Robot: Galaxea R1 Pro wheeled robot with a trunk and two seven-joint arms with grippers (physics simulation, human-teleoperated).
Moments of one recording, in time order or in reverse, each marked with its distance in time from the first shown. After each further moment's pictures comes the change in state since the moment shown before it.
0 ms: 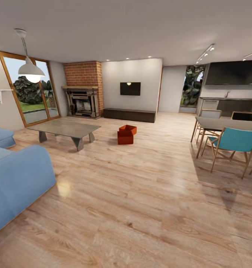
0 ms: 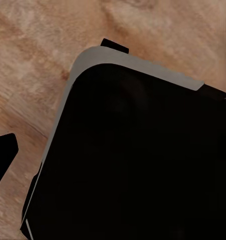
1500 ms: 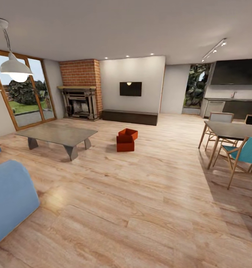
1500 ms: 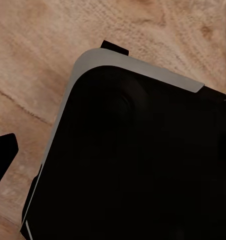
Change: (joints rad) left arm 0.000 0.000 0.000 0.000 0.000 -0.006 0.000; right arm 0.000 -0.002 0.000 0.000 0.003 -0.003 -0.003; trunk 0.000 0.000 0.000
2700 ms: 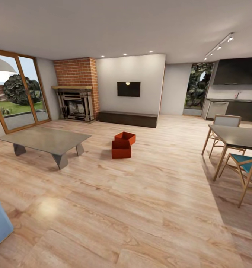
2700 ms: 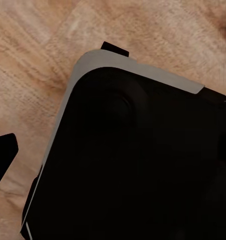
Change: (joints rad) left arm 0.000 0.000 0.000 0.000 0.000 -0.004 0.000; right arm 0.000 0.000 0.001 0.000 0.000 0.000 0.000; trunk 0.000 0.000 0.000
